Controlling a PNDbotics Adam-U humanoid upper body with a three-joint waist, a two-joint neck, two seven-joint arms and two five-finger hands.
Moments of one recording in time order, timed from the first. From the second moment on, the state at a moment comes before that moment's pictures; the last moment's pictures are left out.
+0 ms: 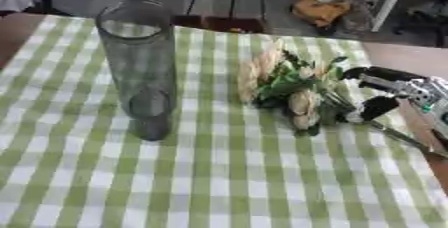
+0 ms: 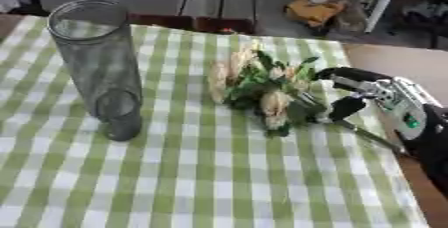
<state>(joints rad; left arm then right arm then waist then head) -0.41 0.17 -0.03 -1.99 -0.03 -0.41 0.25 -0.57 -0.83 0.09 -1.07 0.57 -0.24 0.43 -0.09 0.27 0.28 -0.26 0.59</state>
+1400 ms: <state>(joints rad) -0.41 0.17 -0.03 -1.99 -0.03 -0.40 0.24 -0.57 -0.81 0.12 -1.06 0.58 -0.26 0.31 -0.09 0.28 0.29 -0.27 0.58</state>
